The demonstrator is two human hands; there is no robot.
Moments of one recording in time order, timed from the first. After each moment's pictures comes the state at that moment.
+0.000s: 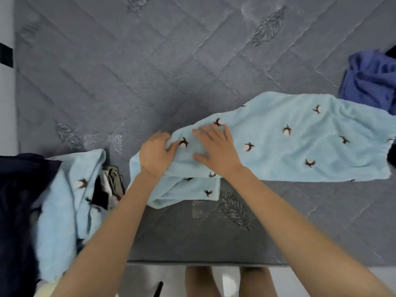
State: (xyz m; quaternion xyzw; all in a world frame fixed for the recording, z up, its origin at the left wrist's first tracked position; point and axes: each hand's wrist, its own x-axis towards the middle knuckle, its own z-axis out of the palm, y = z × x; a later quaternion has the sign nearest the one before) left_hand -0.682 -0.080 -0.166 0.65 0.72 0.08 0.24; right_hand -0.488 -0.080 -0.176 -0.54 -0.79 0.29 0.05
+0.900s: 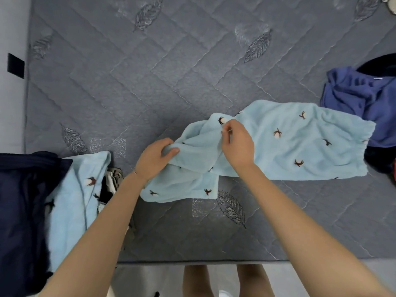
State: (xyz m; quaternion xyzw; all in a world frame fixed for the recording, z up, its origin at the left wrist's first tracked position) left_hand -0.707 -0.089 -0.127 0.64 0.62 0.11 0.44; right_hand -0.470 -0.074 -0.129 -0.72 -0.58 0.30 0.24
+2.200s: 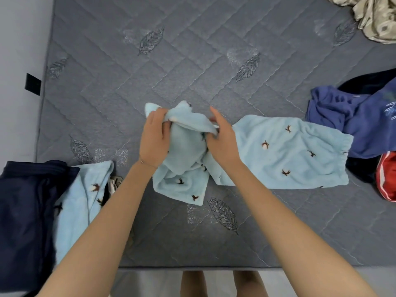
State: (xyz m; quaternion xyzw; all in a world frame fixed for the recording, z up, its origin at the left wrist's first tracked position) left_hand -0.653 -0.044 -0.045 0.66 0.65 0.28 0.25; right_hand -0.478 -0.051 -0.062 -0.64 -0.52 0.45 0.34
